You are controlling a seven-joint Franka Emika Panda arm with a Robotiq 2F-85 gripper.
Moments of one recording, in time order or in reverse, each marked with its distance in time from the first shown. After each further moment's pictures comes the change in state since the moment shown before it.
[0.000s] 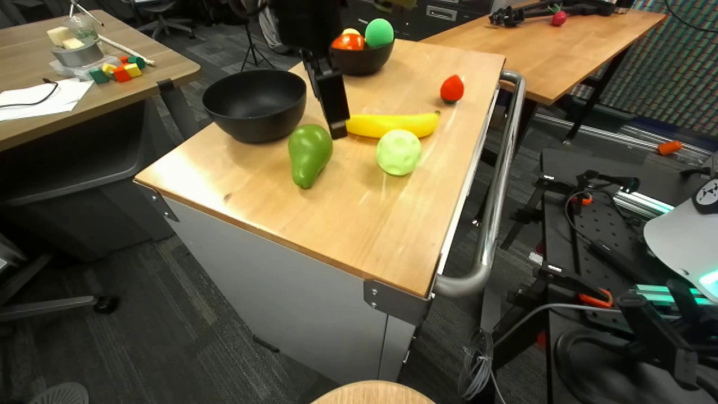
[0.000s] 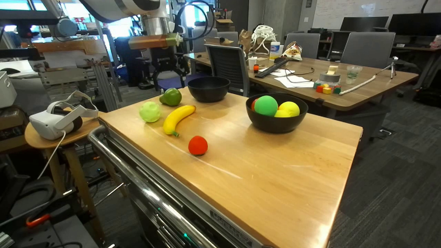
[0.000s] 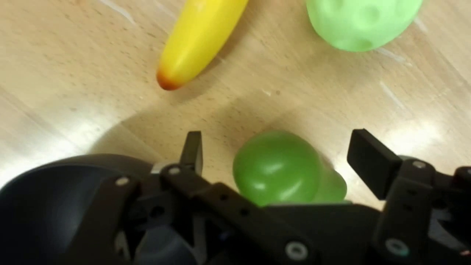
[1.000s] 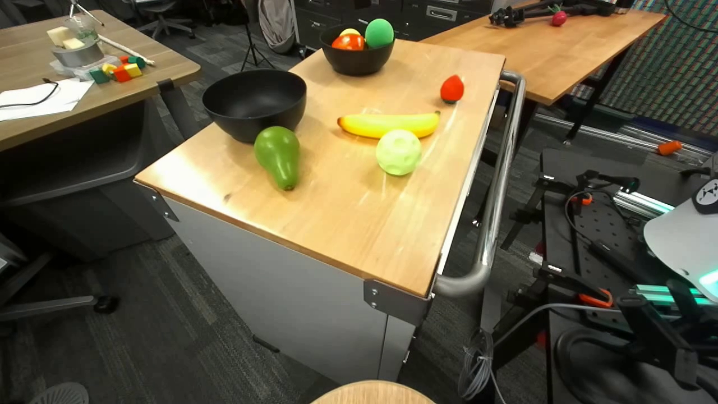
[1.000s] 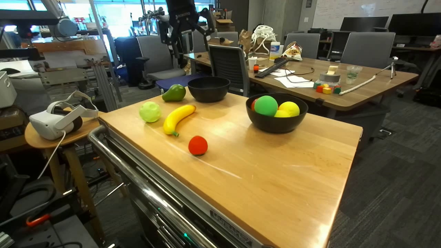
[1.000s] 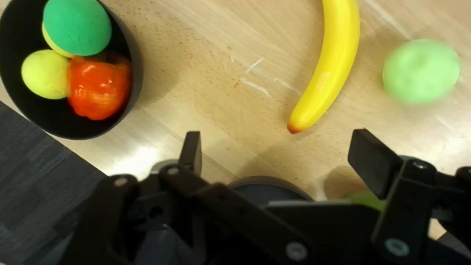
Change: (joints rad) arm -0.094 -0.135 -0.057 0.119 -0.064 -0.233 -0.039
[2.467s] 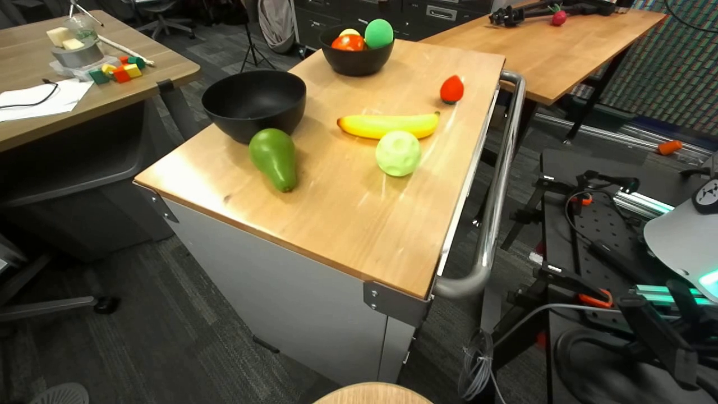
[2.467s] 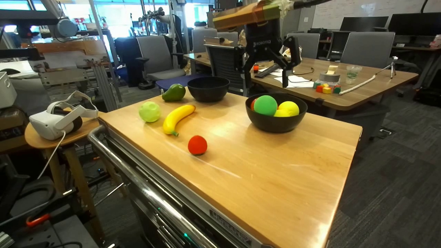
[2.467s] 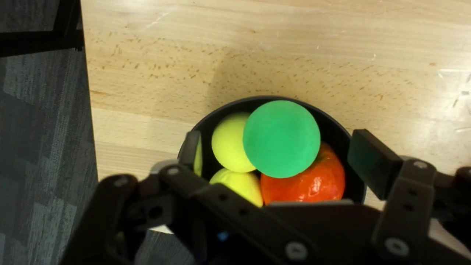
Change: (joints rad) arm -0.227 0.163 -0.180 0.051 0.095 0.200 0.075
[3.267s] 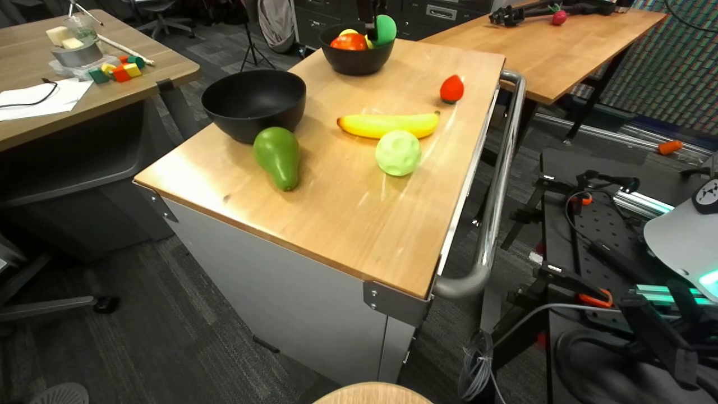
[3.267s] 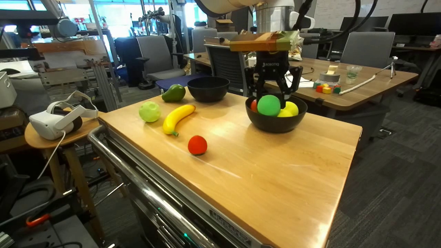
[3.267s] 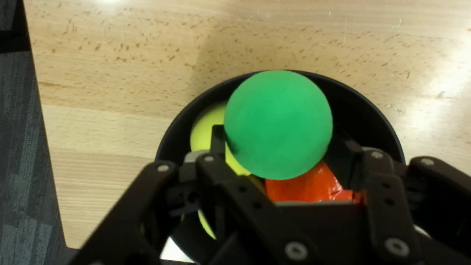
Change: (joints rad) arm -0.029 0.168 0.009 0.136 0.084 -0.008 -0.036
